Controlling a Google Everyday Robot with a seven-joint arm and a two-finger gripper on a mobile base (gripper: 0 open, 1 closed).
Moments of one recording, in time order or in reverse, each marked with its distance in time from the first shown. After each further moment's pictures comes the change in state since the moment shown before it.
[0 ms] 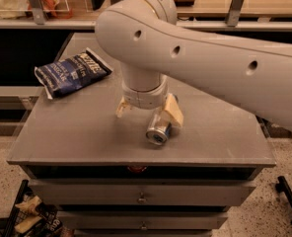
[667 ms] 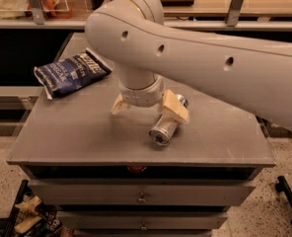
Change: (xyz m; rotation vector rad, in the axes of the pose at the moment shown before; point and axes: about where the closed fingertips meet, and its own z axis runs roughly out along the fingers) arm 0.006 0.000 0.006 -0.088 -0.004 -0.015
